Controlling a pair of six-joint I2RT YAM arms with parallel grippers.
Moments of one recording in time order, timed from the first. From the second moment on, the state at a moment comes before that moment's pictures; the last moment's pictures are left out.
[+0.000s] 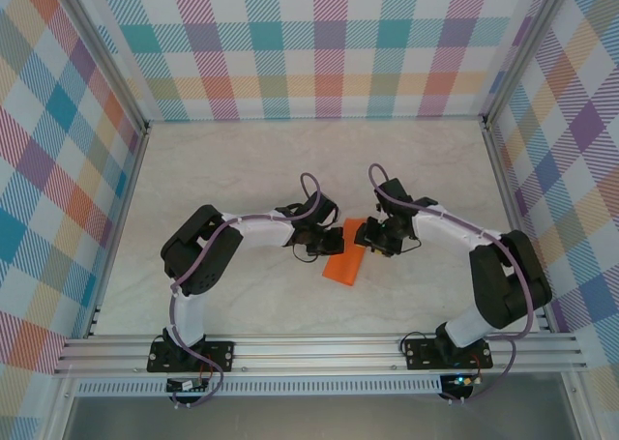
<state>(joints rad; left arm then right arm) -0.79 1.97 1.17 -0.22 0.34 -0.74 0.46 1.53 0.89 -0.58 -0.34 0.74</state>
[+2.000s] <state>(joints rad) -0.80 1.97 1.18 -0.24 0.33 -0.71 0.45 1.43 0.54 -0.18 -0.59 0.80</state>
